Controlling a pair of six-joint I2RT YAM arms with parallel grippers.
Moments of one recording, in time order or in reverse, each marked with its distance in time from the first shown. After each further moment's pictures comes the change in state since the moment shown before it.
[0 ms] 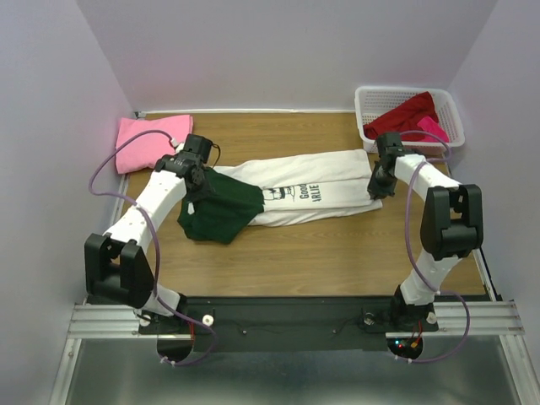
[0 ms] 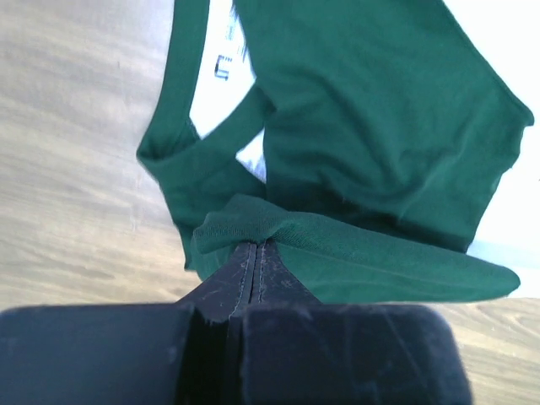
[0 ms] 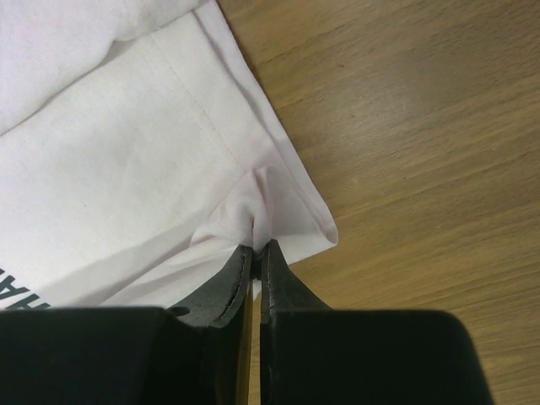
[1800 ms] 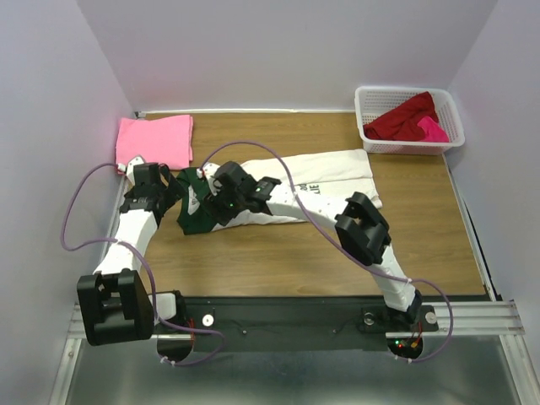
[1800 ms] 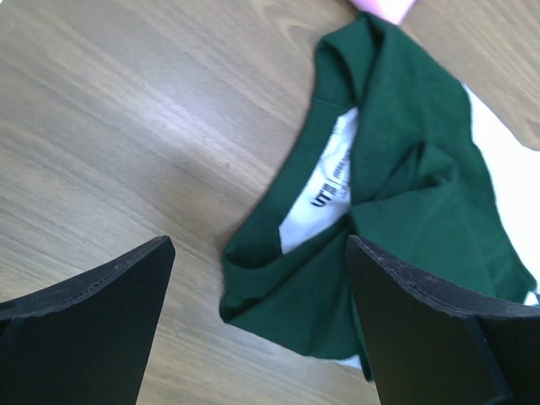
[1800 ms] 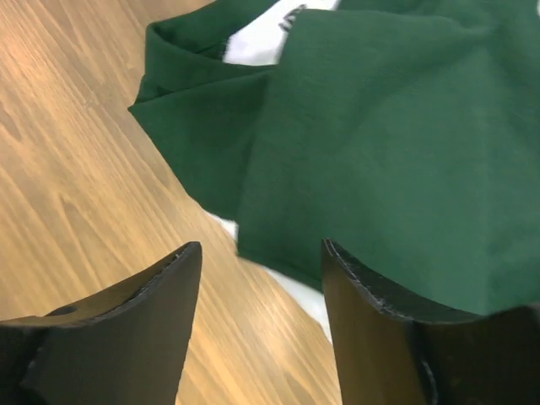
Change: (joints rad) left arm 0.379 -0.229 -0.419 0.532 0.108 0.040; right arm 0.920 0.392 0.557 0.330 -0.261 -0.383
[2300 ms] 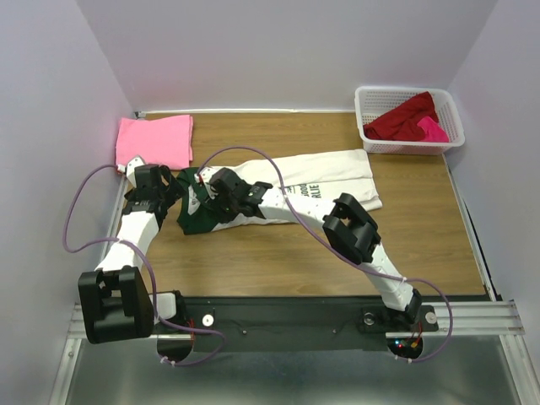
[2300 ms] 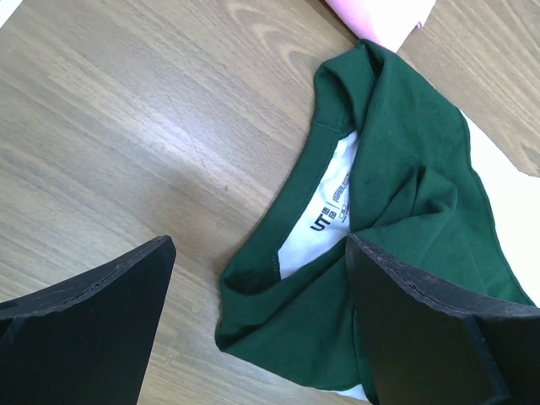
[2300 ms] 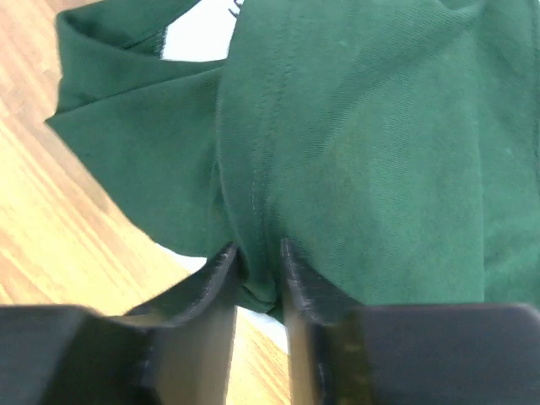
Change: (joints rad) left arm 0.000 0.014 -0.059 0.121 -0.030 -0.011; right arm 0.032 0.122 0.075 -0.001 0.148 -0.013
